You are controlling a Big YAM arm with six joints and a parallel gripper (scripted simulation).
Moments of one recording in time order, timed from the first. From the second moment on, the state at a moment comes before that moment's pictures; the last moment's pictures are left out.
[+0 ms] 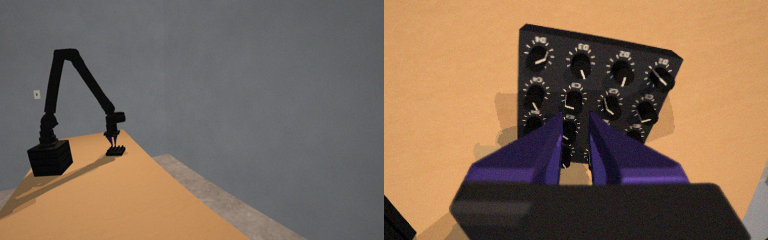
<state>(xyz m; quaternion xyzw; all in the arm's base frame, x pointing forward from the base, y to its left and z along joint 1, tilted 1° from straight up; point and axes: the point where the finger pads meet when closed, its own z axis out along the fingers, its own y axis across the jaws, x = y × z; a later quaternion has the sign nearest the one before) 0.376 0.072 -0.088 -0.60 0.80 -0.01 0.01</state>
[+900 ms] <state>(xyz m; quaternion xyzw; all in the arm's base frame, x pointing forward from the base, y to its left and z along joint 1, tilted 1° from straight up) 0.378 0.073 -0.091 -0.60 0.80 -0.01 0.01</state>
